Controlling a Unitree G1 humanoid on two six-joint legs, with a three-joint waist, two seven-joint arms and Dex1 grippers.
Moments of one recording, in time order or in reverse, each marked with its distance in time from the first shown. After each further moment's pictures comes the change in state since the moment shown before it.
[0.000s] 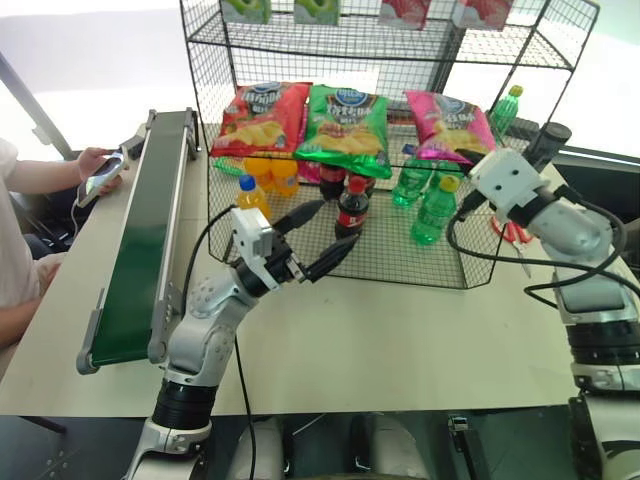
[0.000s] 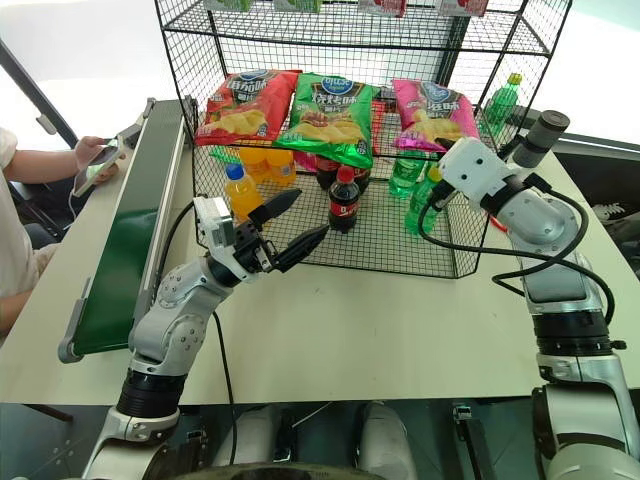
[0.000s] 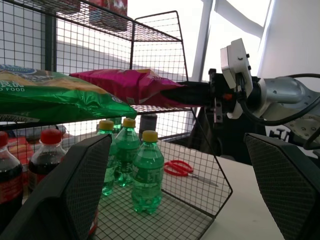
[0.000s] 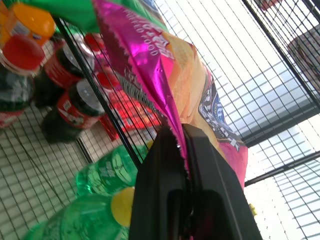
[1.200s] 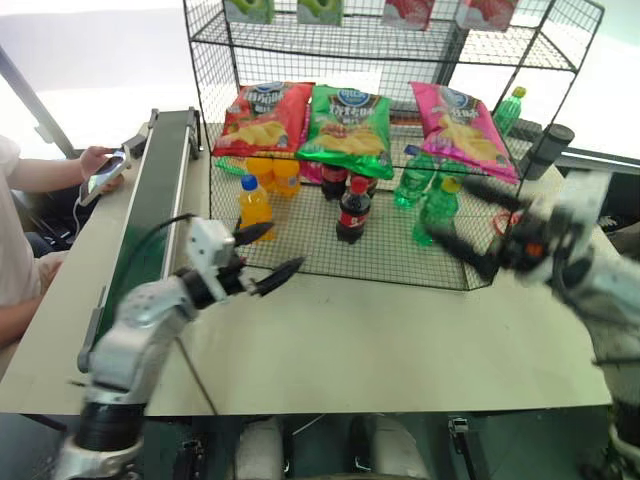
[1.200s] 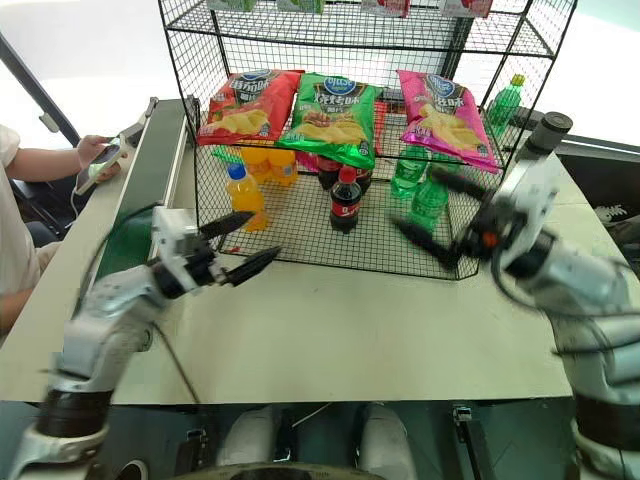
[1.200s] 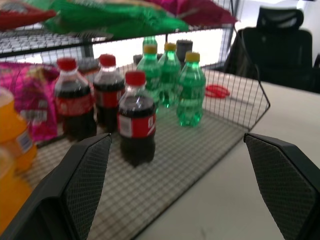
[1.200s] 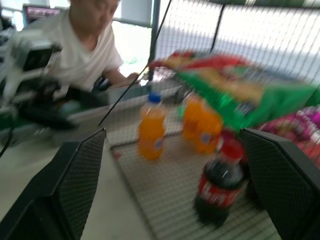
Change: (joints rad) left arm 0.196 0.454 0.210 -0.148 -0.079 0.208 -0.056; right arm 0.609 -0.031 -0.252 -0.664 0.972 0.538 0.371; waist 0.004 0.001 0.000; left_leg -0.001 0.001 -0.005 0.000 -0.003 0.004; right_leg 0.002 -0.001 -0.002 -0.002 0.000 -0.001
